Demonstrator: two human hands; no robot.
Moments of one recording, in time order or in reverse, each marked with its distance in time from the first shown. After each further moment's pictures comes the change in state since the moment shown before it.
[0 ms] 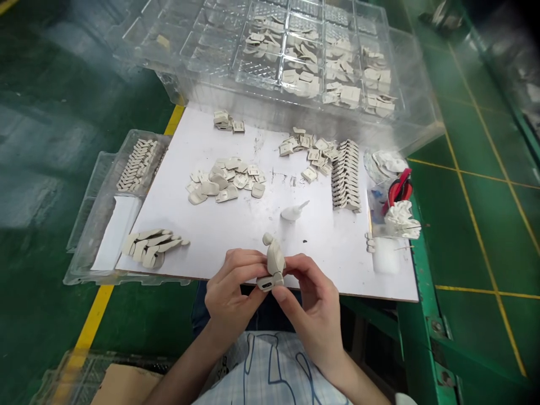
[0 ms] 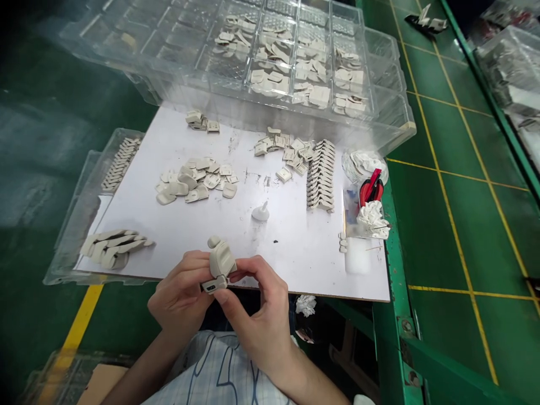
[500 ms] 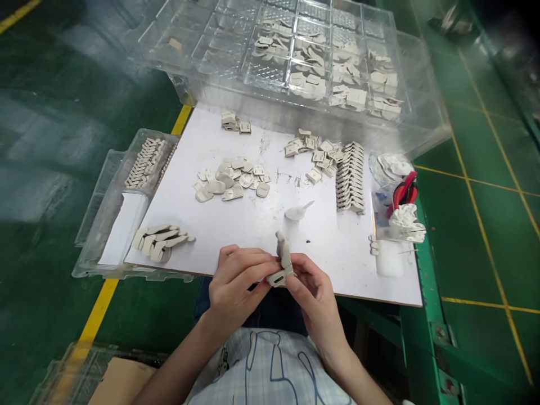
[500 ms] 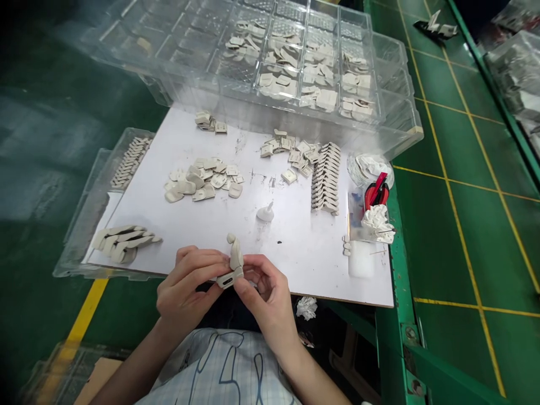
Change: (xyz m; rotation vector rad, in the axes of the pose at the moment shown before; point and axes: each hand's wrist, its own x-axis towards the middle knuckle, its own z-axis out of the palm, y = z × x) left_hand 0.010 0.006 -0.010 0.299 -0.157 0.144; right_hand 0.003 0.013 -0.008 0.360 -0.123 0.334
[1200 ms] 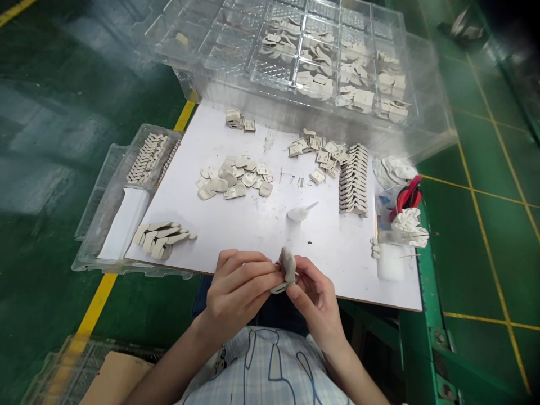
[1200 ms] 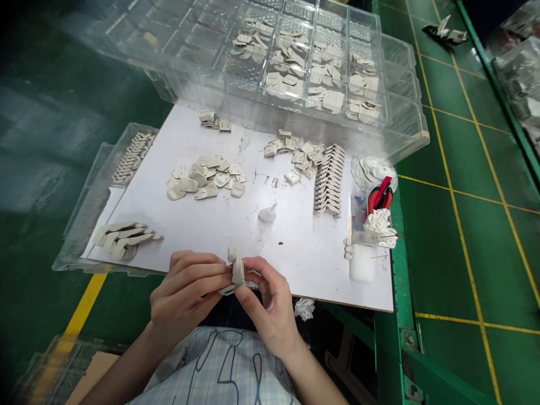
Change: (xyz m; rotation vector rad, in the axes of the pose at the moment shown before) left_hand 0.005 0.004 -0.011 0.058 -0.089 0.086; right_hand 0.000 0.000 -0.006 -0.130 -0.138 -0.150
